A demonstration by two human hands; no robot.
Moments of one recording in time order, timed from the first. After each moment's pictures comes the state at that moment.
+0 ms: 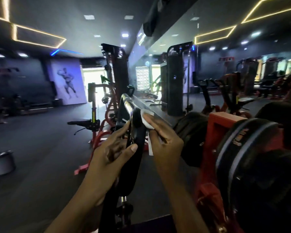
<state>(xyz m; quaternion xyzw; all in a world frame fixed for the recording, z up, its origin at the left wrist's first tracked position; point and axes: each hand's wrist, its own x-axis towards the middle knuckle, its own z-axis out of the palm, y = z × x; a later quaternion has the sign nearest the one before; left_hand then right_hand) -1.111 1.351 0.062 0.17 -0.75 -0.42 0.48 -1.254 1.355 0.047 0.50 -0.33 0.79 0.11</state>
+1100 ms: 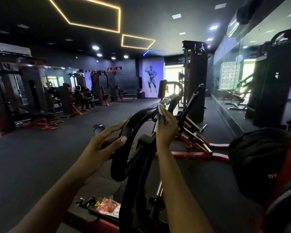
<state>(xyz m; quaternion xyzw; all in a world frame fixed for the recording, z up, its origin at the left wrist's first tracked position) -1.137 1.396 0.074 0.36 -0.69 -0.35 0.52 -1.296 1.241 0.057 0.45 -0.29 0.84 -0.11</state>
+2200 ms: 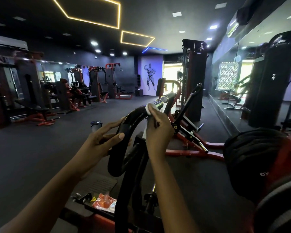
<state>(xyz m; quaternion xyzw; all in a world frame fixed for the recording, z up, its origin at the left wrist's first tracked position) -1.135 1.396 0.073 0.35 -0.68 -0.37 0.52 -1.285 1.306 0.062 0.54 -0.32 0.78 -0.04</state>
